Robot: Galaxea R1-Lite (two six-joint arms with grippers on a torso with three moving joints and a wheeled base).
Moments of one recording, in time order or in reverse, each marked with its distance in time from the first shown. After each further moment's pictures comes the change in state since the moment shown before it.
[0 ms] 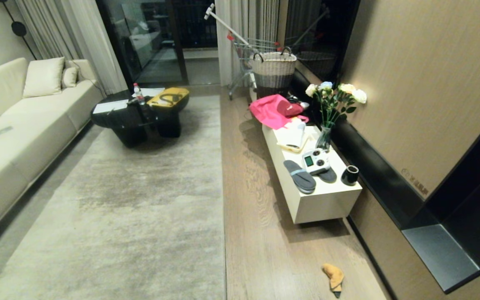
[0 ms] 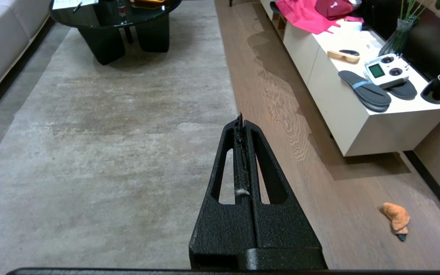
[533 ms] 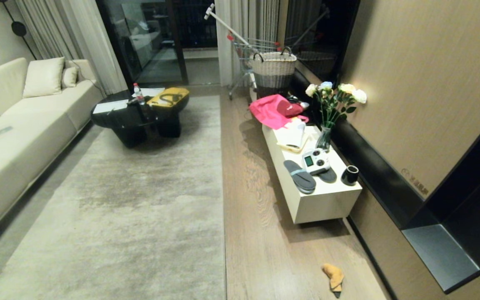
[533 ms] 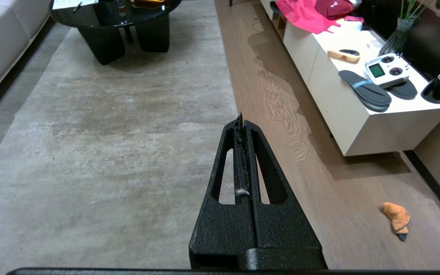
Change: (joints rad) left arm 0.000 0.000 0.000 0.001 0.000 0.001; right arm 0.000 0.000 0.000 -0.001 0.000 0.001
